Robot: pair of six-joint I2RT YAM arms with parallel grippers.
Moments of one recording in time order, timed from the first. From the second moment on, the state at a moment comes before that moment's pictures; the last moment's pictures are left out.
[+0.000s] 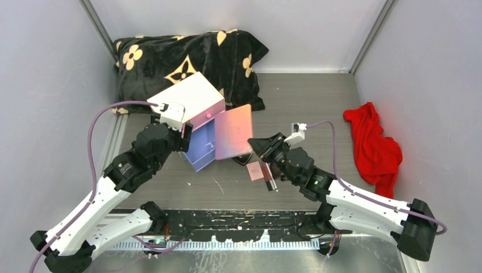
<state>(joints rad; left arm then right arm) -0.71 0.79 1.00 -0.58 -0.49 -0.01 0.93 0.84 0.51 0.24 0.39 1.07</state>
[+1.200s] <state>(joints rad) -0.71 0.73 0.96 -0.61 -0.42 -0.01 1.37 1.01 0.53 0.34 1.05 1.44</state>
